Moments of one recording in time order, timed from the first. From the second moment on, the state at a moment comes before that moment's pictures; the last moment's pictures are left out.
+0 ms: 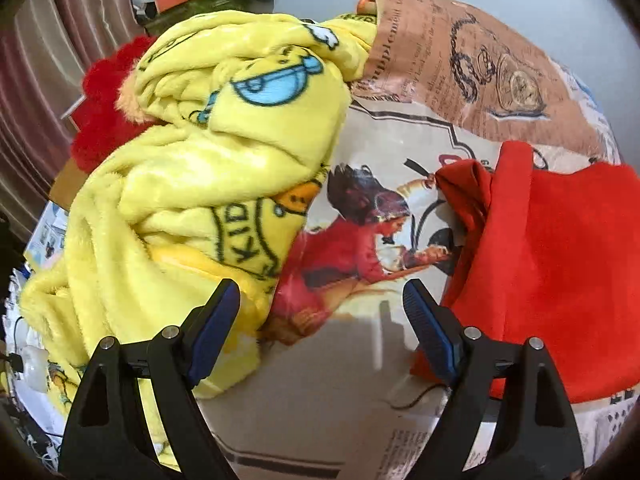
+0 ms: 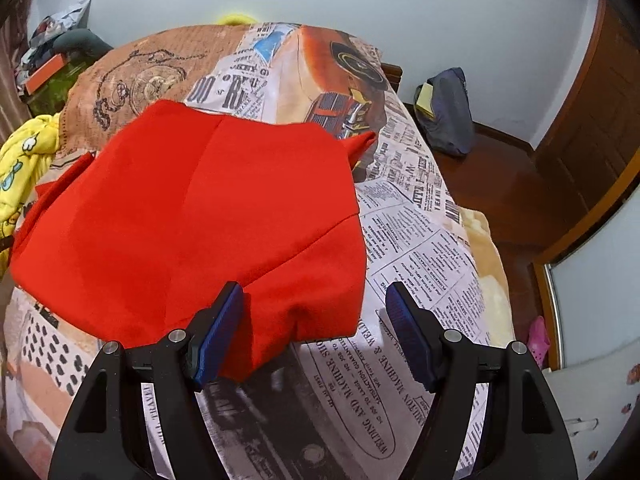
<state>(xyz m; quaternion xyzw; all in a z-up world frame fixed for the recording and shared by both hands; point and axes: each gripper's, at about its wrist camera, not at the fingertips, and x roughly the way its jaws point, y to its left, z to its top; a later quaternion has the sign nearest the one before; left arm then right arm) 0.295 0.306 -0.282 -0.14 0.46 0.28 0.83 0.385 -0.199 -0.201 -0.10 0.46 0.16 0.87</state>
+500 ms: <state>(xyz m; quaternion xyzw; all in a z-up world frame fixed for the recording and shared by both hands) 0.267 0.230 -0.271 -0.35 0.43 0.02 0.83 0.365 -0.131 -0.187 -0.12 0.43 0.24 0.86</state>
